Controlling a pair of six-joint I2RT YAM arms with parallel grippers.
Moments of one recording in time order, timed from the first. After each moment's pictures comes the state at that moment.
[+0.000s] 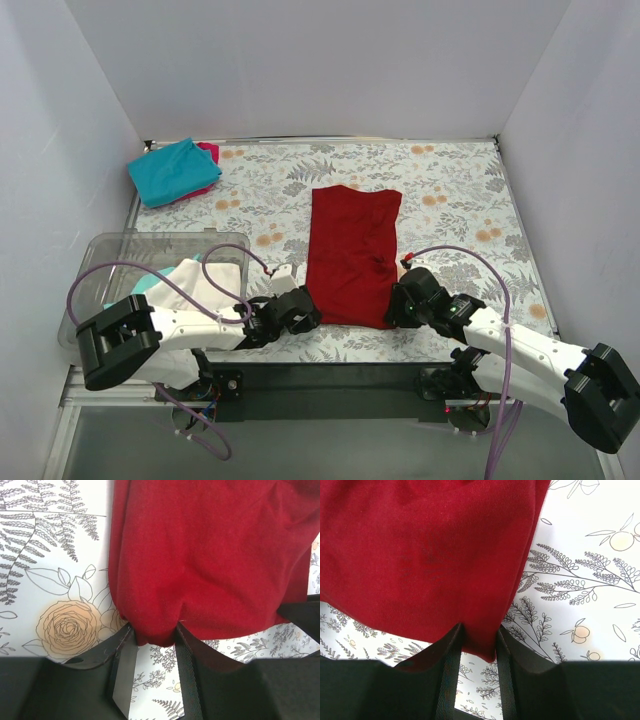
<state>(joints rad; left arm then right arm) -1.13 1.31 0.44 0.03 -0.39 -1.15 0.77 0.93 0.36 -0.37 0.06 0.71</state>
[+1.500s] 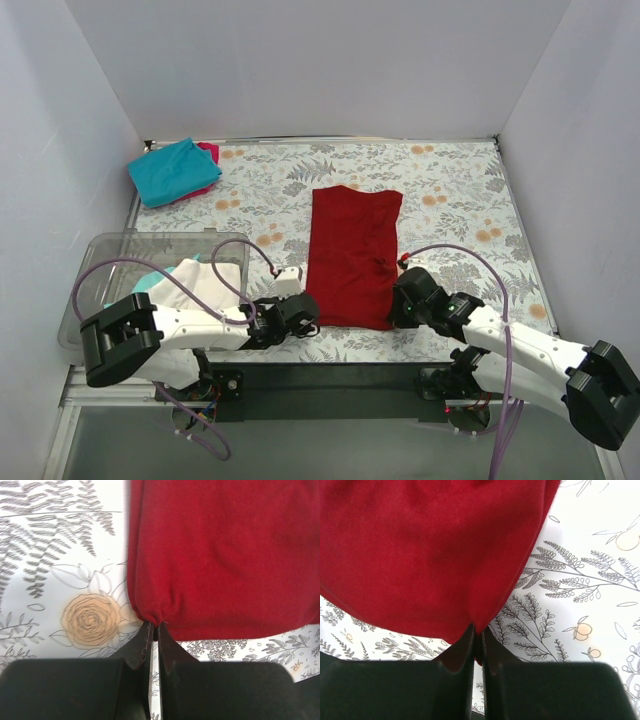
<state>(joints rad) -1.18 1.31 0.48 -0.10 -0.48 -1.10 0.80 0.93 0.37 -0.39 0.07 0.69</state>
